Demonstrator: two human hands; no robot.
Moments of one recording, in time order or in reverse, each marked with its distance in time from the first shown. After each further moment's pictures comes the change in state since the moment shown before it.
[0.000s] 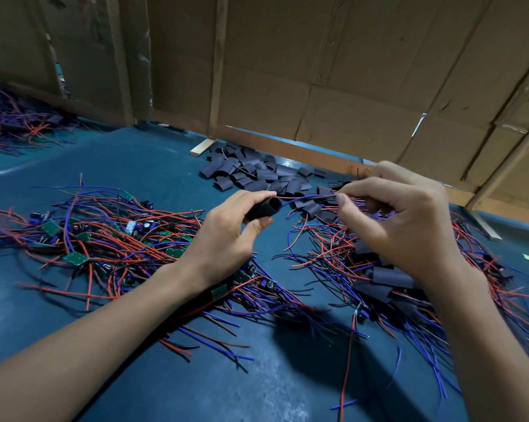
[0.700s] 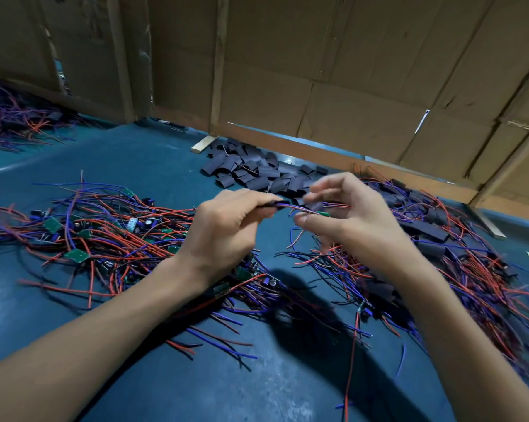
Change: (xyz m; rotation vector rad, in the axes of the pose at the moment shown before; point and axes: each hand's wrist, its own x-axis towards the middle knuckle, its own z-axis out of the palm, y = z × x) left_hand 0.001 0.007 -0.006 0.114 0.174 0.145; right_hand -0.003 -0.015 0.034 0.723 -0.330 0.659
